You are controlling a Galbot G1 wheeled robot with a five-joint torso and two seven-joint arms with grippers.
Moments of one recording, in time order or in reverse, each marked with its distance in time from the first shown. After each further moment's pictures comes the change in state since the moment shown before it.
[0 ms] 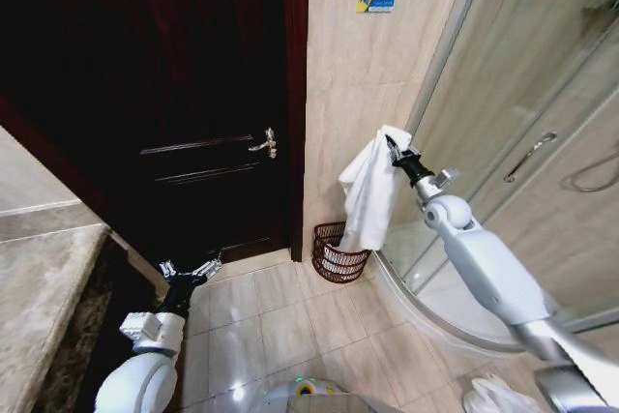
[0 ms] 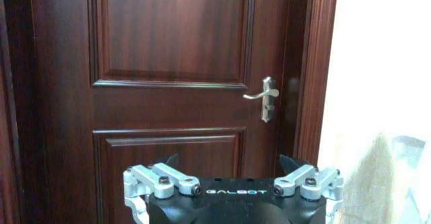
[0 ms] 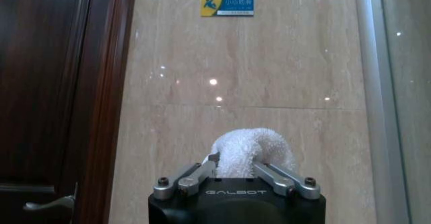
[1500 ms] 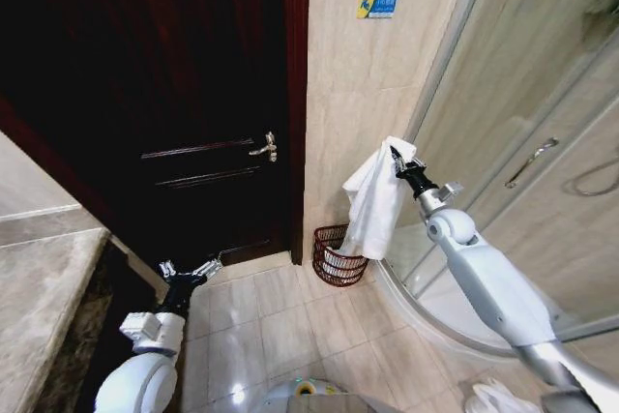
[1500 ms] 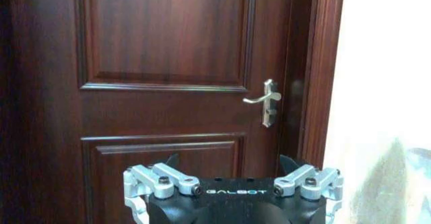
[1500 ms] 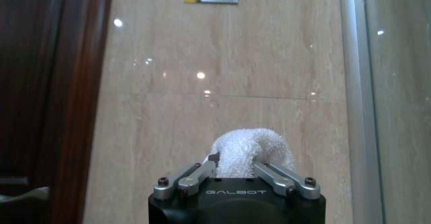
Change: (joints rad) left arm 0.000 0.000 0.000 0.000 0.000 0.000 0.000; right arm -0.113 0.003 0.075 0.063 -0.039 -0.009 0.038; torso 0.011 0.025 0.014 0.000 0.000
